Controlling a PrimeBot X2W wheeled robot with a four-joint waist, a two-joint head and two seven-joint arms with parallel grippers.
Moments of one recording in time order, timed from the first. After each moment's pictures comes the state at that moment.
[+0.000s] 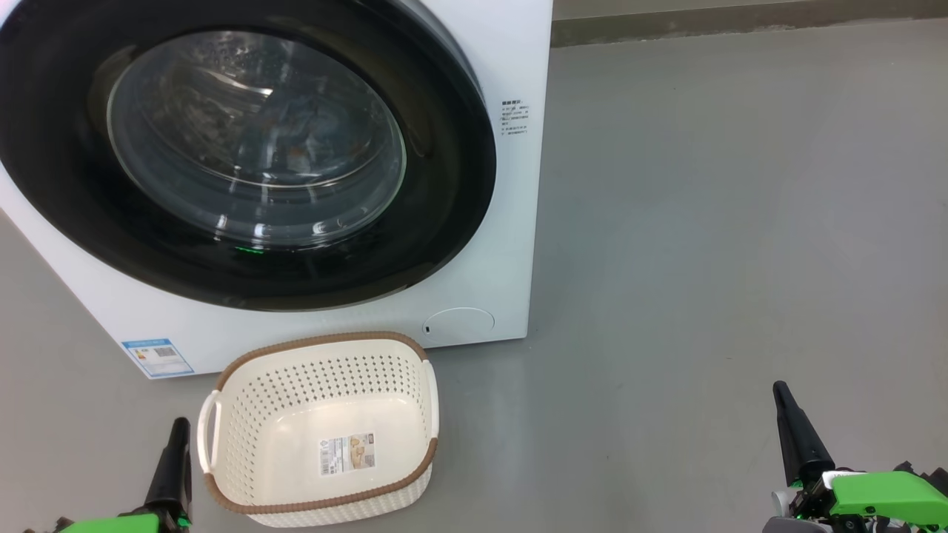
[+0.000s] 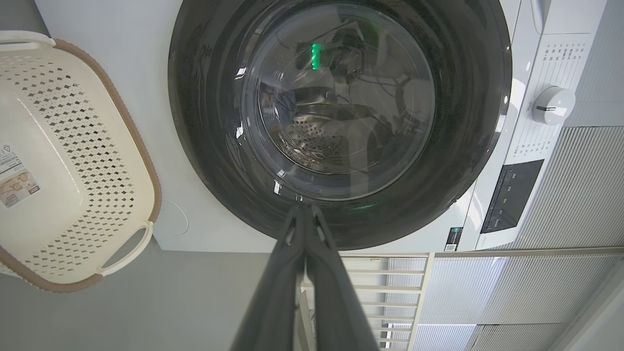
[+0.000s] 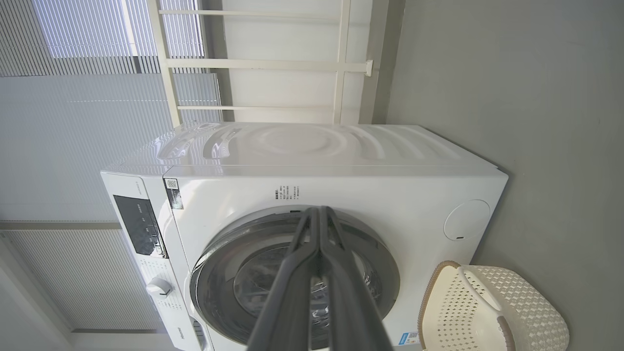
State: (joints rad) left arm -0.06 0.05 0.06 0.26 -1.62 -0.12 0.09; right arm -0.07 -0.06 -0.11 0.27 1.62 0.13 0.09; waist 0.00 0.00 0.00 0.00
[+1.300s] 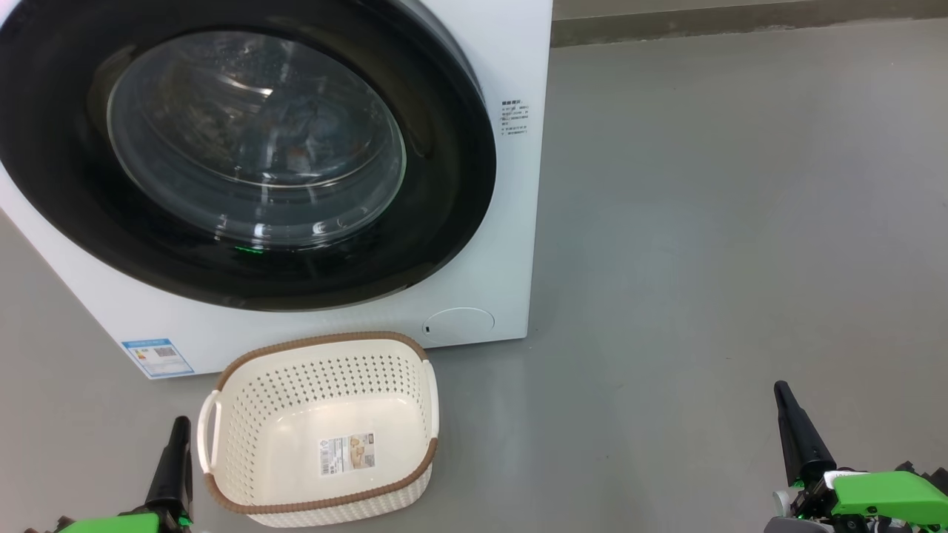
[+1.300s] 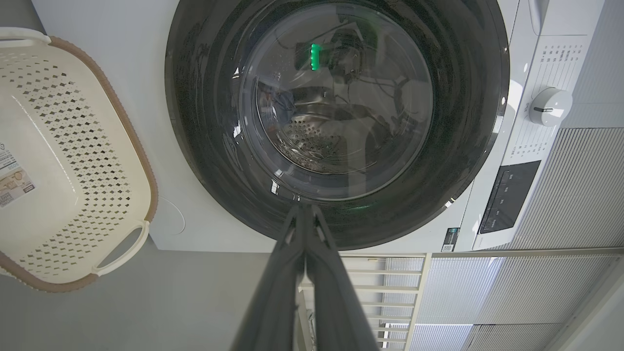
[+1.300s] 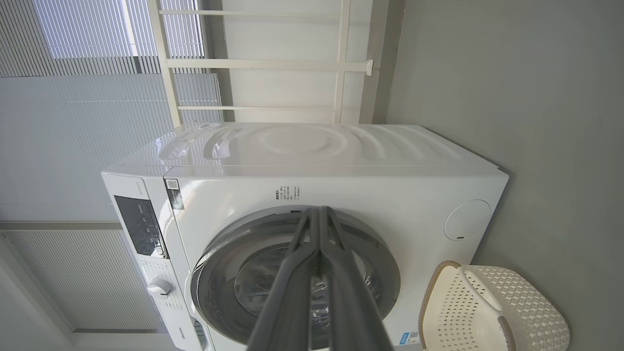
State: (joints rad) left arm -0.07 0.05 0.07 0.26 -1.62 -0.12 0.10; right arm -0.07 -0.06 -0.12 0.27 1.62 0.13 0.10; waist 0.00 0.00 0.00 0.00
